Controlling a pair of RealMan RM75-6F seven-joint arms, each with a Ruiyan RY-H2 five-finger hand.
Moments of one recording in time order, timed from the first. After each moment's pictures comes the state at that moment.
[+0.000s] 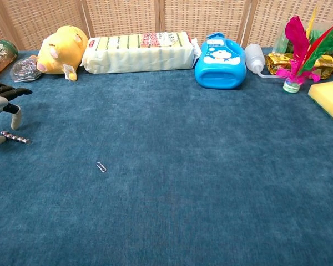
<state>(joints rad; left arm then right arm) -0.48 -1.53 -0.05 -1.10 1.38 1.02 0.40 0.07 -1.06 0.13 -1.69 -1.36 1.46 -0.01</state>
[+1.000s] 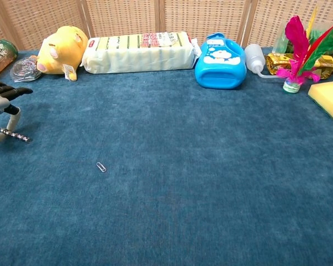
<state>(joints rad) -0.48 -1.53 -0.04 -1.11 1.37 1.06 0.47 0.07 -1.06 0.13 -1.70 -1.36 1.46 0.00</state>
